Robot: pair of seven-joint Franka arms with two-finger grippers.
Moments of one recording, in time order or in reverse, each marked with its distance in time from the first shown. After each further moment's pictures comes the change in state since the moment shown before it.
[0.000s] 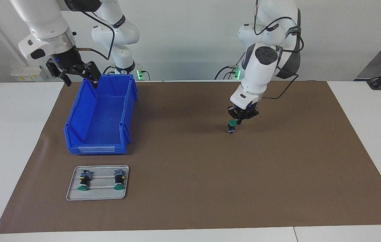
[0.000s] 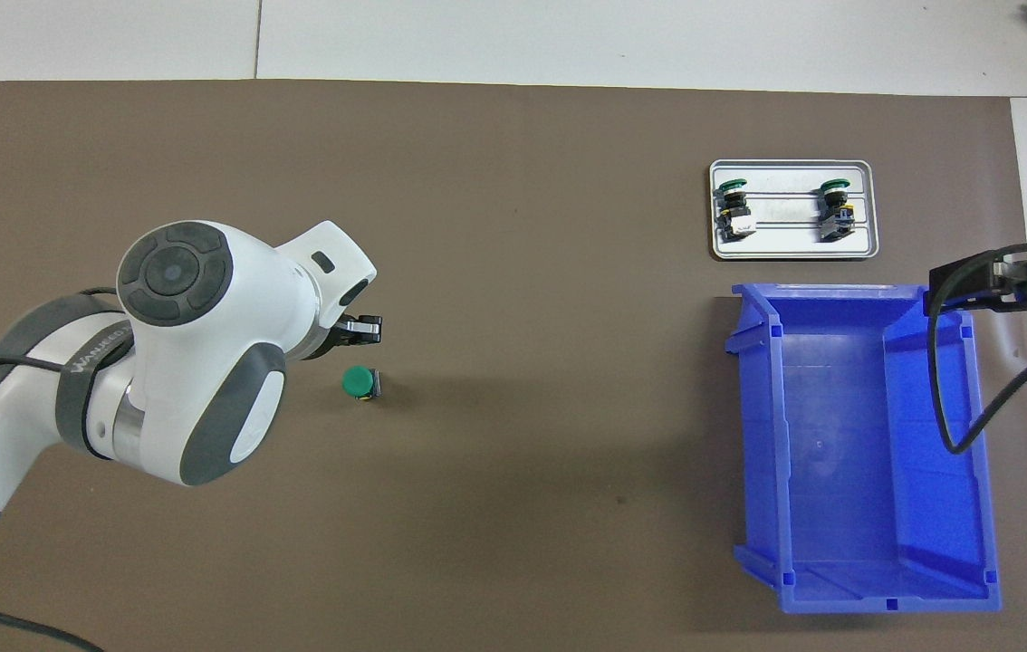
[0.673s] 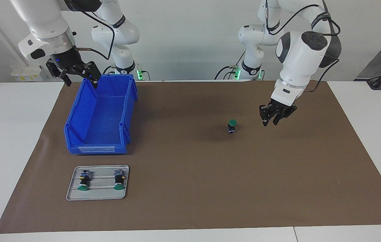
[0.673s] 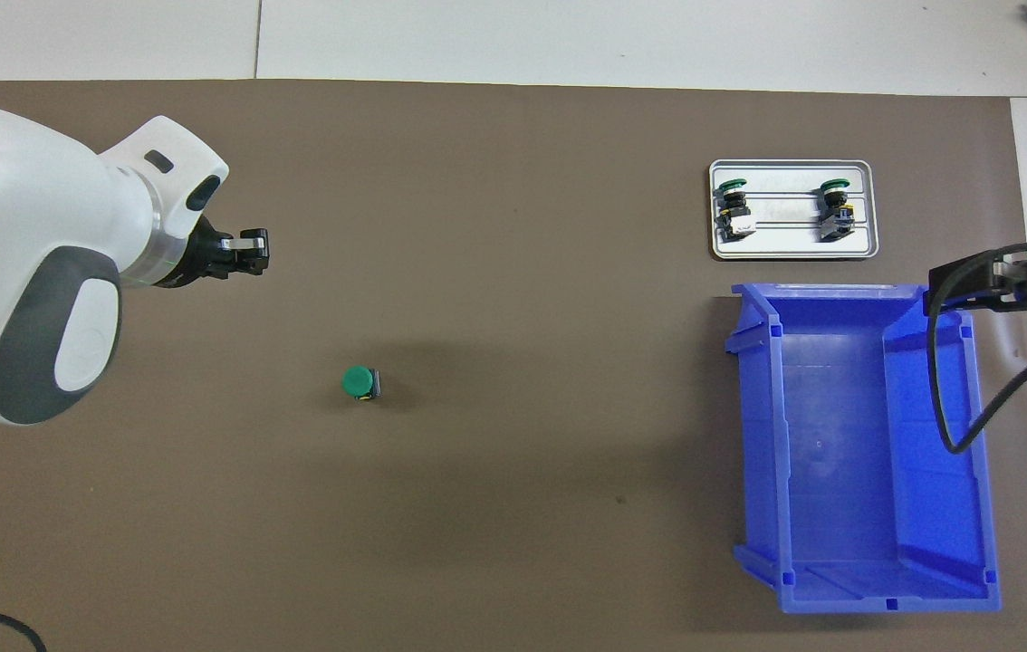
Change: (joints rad) left arm 0.176 -0.007 0.012 0.148 0.008 -0.088 0.012; right arm 0.000 0.000 0.000 0.000 0.000 0.000 0.000
